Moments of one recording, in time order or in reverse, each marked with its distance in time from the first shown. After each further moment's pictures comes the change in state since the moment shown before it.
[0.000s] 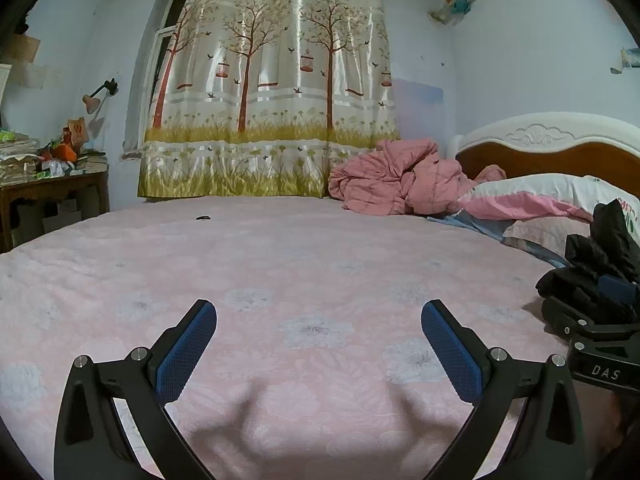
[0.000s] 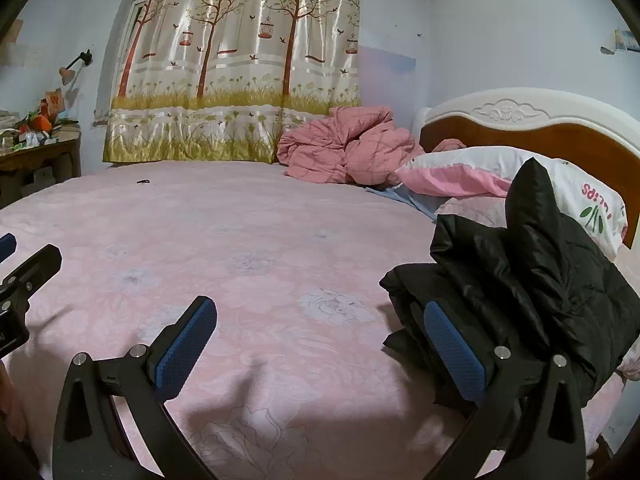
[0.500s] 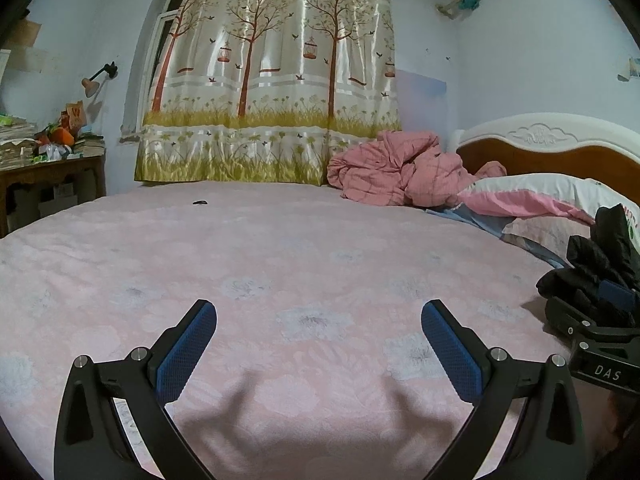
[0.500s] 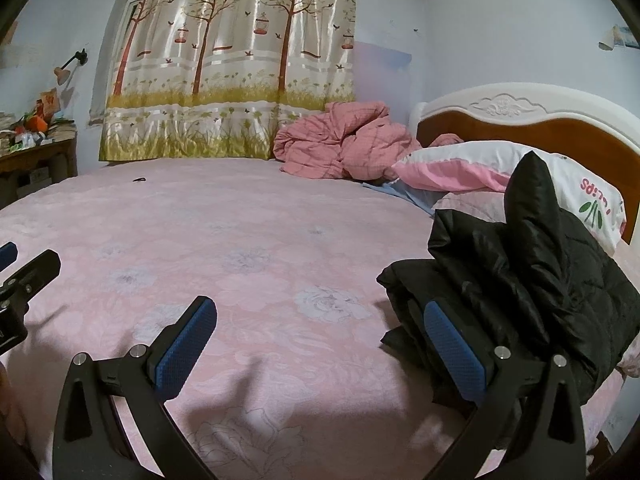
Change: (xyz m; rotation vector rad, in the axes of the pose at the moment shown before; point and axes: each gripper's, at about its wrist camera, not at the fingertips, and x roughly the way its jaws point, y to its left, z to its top) left arm 0.007 0.011 0.000 -0.033 0.044 -0.020; right arm 0.004 -0.006 0.000 0.007 0.015 0.001
